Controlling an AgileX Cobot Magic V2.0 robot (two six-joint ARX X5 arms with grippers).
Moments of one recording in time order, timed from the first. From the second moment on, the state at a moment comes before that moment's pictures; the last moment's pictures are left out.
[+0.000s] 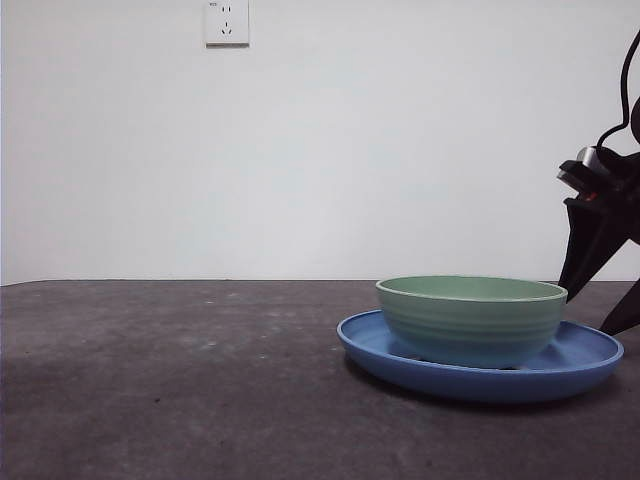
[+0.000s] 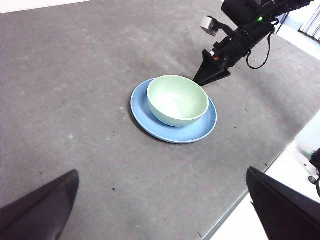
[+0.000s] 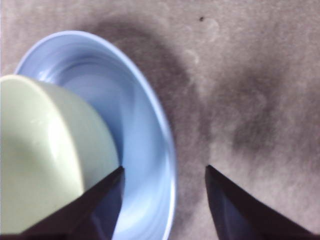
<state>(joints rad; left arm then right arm) -0.72 0.48 0.95 -0.90 0.11 -0.14 -0.03 1.65 0.98 -0.60 -0.61 0.08</state>
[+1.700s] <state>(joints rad) -0.72 0.48 0.95 -0.90 0.11 -0.14 0.26 1.71 1.17 -0.66 -0.54 0.16</state>
